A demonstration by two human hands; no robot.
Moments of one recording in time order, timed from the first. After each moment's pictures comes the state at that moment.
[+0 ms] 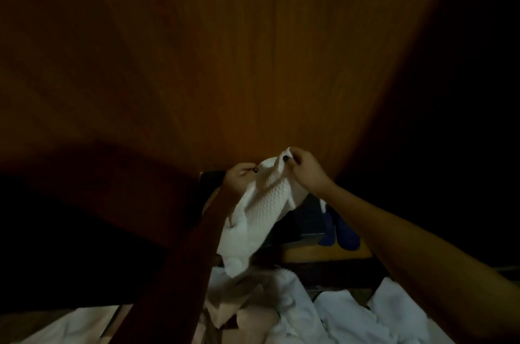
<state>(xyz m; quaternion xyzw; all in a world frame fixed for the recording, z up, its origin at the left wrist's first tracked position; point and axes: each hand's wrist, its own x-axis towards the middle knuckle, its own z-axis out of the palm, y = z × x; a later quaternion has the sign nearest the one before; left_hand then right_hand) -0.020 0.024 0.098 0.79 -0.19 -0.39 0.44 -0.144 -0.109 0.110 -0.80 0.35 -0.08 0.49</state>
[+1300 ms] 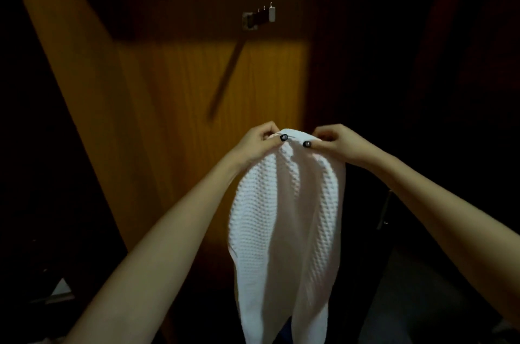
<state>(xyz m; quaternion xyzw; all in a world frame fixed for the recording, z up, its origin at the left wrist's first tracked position) -0.181 0.034 0.733 0.54 -0.62 -0.23 0.52 -0.389 -0.058 0.761 -0.91 0.25 -0.25 0.23</state>
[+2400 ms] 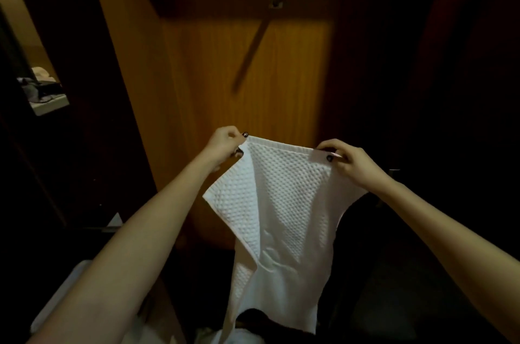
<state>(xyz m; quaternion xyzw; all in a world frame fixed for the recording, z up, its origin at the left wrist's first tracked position) -0.211 0.141 0.688 0.73 -0.38 -0.16 0.54 -0.471 -0.028 0.678 -0.91 0.17 -0.26 0.29</state>
